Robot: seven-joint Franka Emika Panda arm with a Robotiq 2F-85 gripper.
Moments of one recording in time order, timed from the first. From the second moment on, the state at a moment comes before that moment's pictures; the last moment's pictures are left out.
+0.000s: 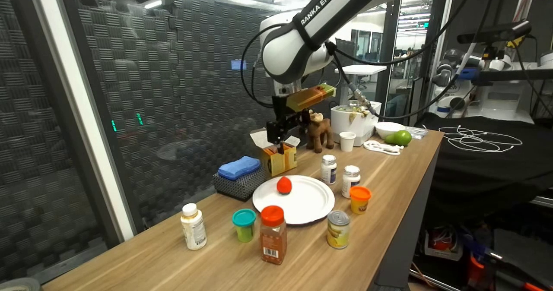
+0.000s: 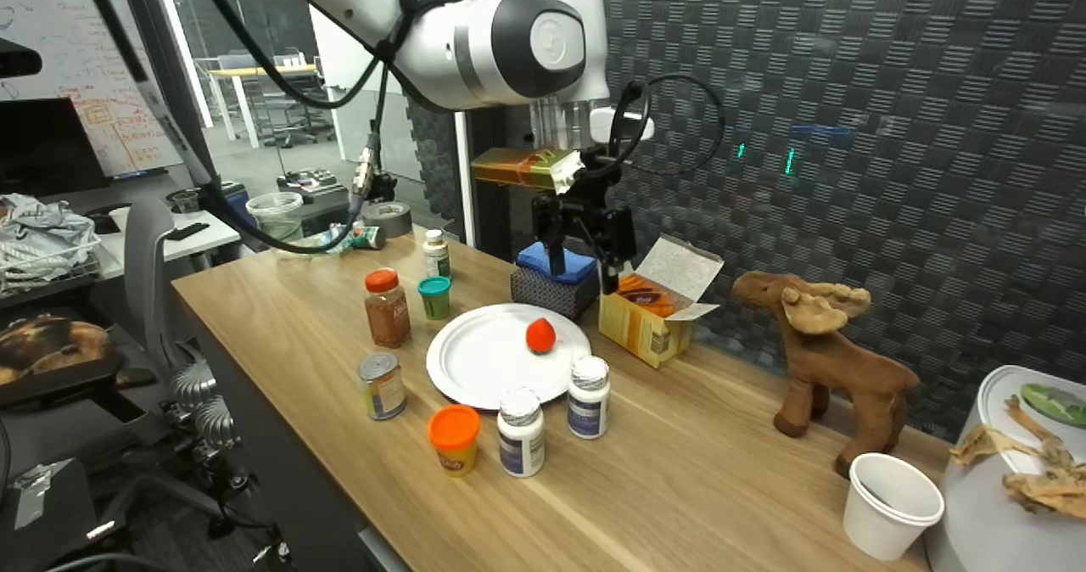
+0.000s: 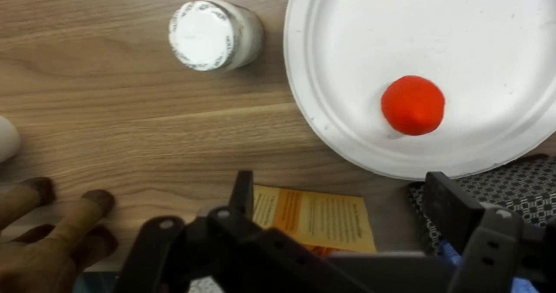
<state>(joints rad) 0.06 0.59 -0.10 -1.57 -0.14 2.15 0.15</state>
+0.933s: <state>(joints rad) -0.07 0.62 -0.11 -1.60 -0.13 2.15 0.13</state>
